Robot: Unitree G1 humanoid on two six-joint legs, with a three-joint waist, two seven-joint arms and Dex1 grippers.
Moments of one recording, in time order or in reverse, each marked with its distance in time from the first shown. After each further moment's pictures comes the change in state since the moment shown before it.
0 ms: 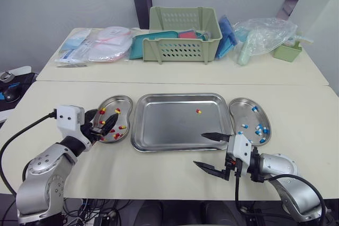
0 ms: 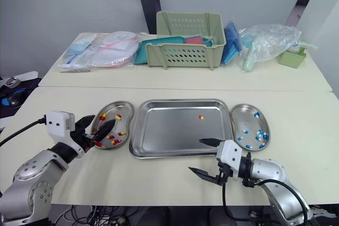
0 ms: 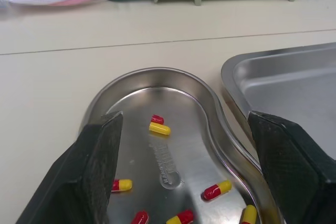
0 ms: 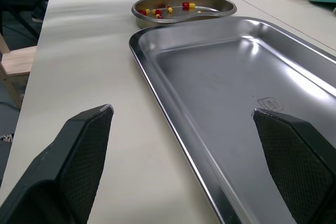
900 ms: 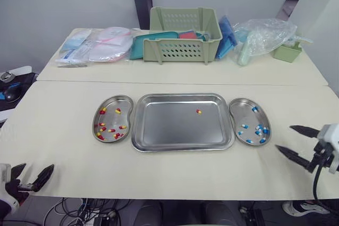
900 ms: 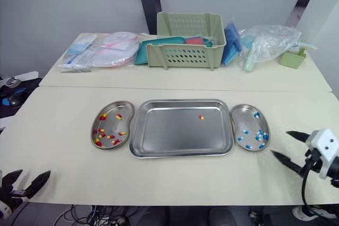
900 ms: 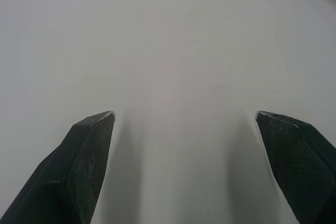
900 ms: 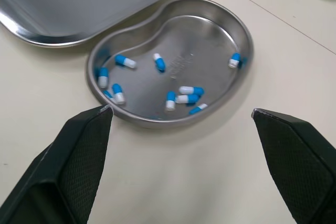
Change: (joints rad) left arm 0.395 0.154 0.308 0.493 0.019 -0.398 -0.266; right arm 0.239 -0.307 -0.704 0.283 0.157 0.035 0.161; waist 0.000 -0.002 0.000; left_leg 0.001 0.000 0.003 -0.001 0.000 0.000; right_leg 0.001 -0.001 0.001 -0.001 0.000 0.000
